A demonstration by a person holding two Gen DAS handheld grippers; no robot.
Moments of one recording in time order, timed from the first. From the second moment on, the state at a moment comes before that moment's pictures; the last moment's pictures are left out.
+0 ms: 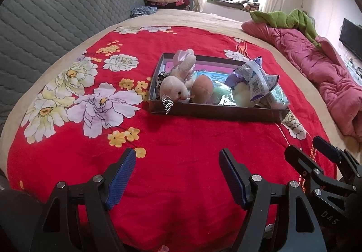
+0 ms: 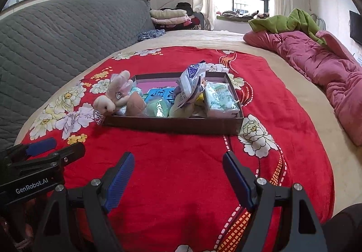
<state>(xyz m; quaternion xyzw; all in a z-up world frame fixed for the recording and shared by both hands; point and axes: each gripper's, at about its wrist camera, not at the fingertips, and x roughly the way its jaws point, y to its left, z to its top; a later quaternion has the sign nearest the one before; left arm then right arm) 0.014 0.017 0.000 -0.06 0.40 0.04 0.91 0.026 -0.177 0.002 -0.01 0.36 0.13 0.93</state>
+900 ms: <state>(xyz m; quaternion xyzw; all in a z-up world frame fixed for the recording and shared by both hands) 0.017 0.014 -0.004 -0.06 0.40 0.04 0.91 0.029 -0.177 -0.003 0.00 0.36 0.13 0.92</state>
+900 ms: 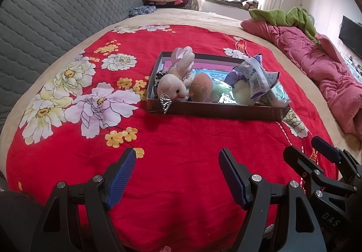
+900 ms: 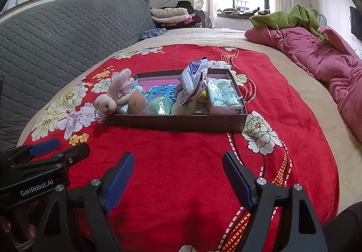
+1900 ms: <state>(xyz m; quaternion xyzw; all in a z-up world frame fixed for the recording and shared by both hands) 0.020 0.011 -0.007 -0.05 0.41 0.04 0.91 0.030 -0.177 -0.005 0.00 0.37 0.13 0.92</state>
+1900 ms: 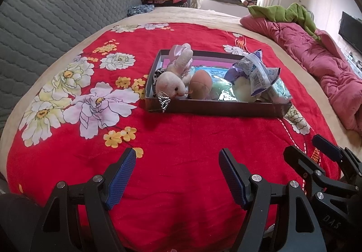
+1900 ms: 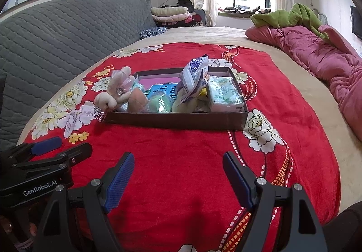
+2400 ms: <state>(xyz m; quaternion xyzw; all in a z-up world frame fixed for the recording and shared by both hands) 0.023 0.012 -0.011 -0.05 0.42 0.04 0.91 0.030 -0.177 -0.007 0.00 0.37 0.14 0.92</state>
